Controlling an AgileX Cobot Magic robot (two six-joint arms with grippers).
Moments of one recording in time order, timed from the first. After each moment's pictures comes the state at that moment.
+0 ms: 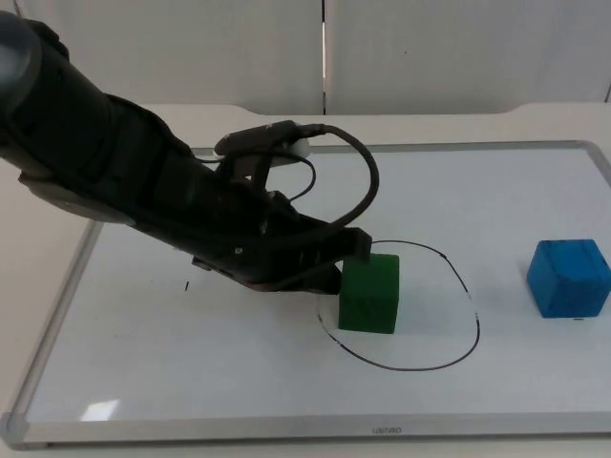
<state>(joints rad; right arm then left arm) 0.10 0.00 -0.52 0.03 1.09 -0.03 -0.48 2.04 -0.96 -1.73 0.37 1.46</state>
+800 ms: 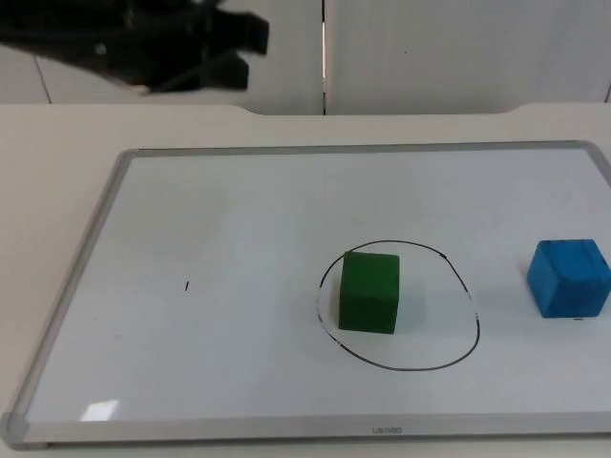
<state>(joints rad) 0.10 0.00 -0.52 0.03 1.09 -0.03 -0.32 1.58 -0.96 -1.37 0.32 1.24</state>
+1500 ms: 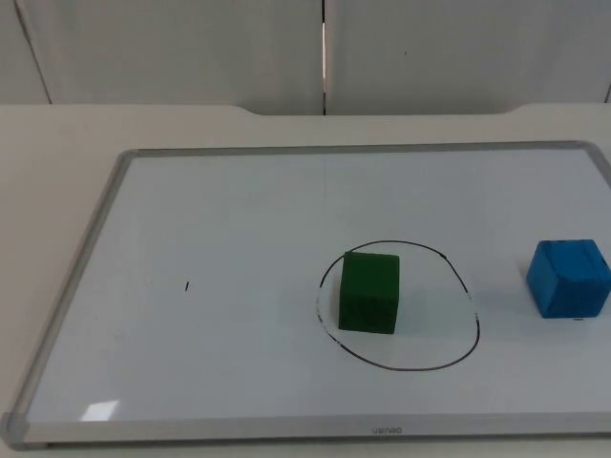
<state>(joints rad) 0.10 0.00 -0.52 0.03 1.09 -0.03 -0.31 0.90 -0.96 -0.58 0.61 0.53</state>
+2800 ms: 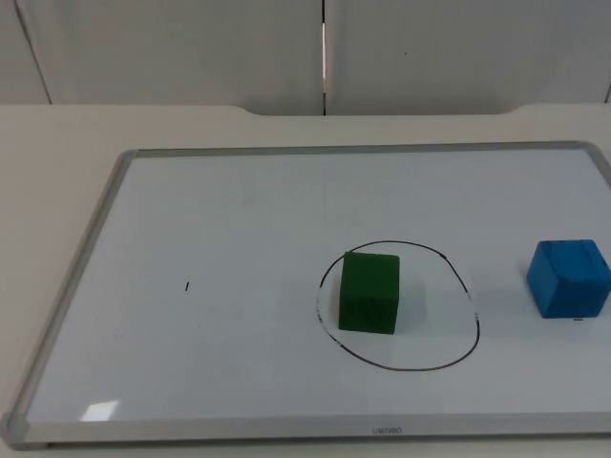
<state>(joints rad) 0.10 0.00 -0.52 0.03 1.09 -0.03 -0.31 0.11 -0.65 -0.18 0.96 0.15</state>
